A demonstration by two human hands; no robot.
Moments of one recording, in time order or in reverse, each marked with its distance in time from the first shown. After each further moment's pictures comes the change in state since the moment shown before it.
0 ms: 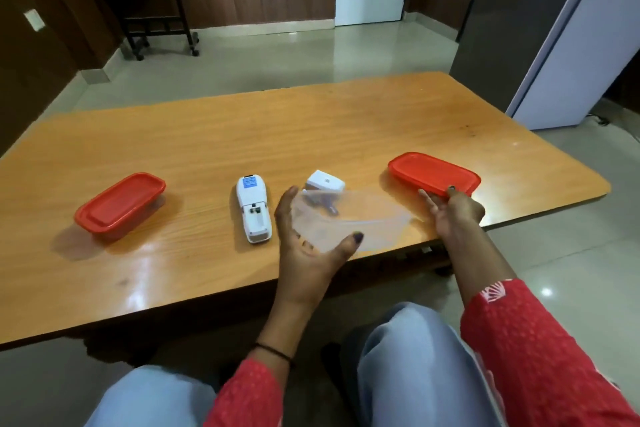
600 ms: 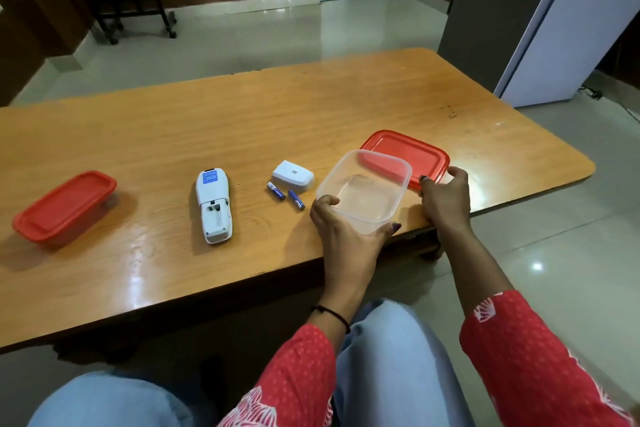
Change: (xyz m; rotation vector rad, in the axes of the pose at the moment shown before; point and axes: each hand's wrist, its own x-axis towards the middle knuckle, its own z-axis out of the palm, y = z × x) left_hand 0.017 -0.053 0.112 0.430 0.099 -0.021; right_hand 0.027 -0.012 -0.026 -0.862 -0.098 -0.413
